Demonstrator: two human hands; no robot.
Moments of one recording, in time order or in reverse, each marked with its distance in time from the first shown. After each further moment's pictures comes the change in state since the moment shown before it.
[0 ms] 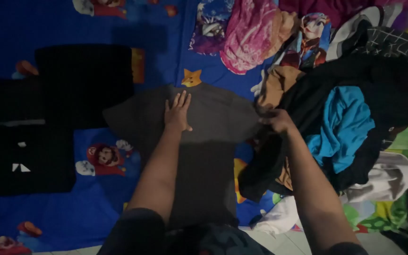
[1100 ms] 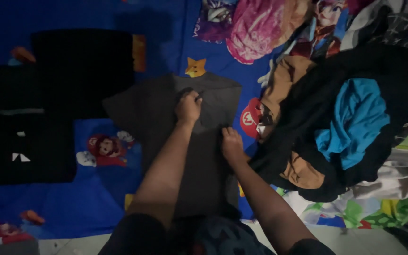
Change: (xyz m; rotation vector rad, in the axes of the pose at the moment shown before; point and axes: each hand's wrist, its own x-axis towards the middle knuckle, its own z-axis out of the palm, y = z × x) left_hand 0.079 0.011 0.090 -0.552 0.410 -0.243; right_hand -0.057 0.077 0.245 -0.956 0.581 -0.715
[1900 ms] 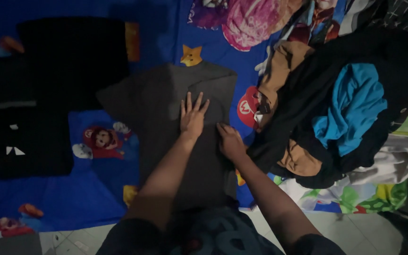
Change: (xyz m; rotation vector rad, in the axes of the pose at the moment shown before) left_hand -0.110 0.009 -0.011 0.588 -0.066 0.441; right_hand -0.008 0.001 -0.055 0.211 -0.621 -0.005
